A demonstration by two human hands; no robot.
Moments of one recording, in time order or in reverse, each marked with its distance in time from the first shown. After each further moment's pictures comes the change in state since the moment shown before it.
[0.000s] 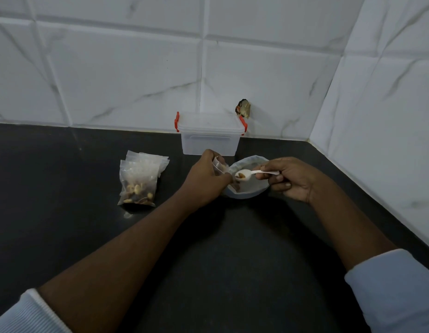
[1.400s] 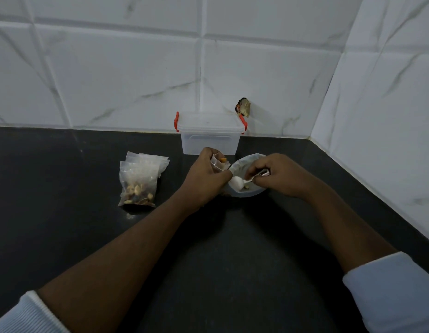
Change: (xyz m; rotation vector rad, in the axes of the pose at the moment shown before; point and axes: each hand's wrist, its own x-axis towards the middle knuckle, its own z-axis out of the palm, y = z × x) left_hand -0.002 -0.002 0.003 -0.078 0.037 0.036; right_hand -0.006 0.000 0.013 -1.155 -0.044 -0.552
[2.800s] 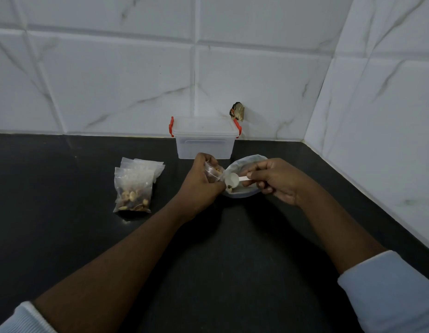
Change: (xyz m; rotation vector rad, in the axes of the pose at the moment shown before) left_hand -0.004 -0.002 0.000 -0.095 -0.064 -0.008; right_hand 0.006 0.009 0.009 0.803 0.047 0.430
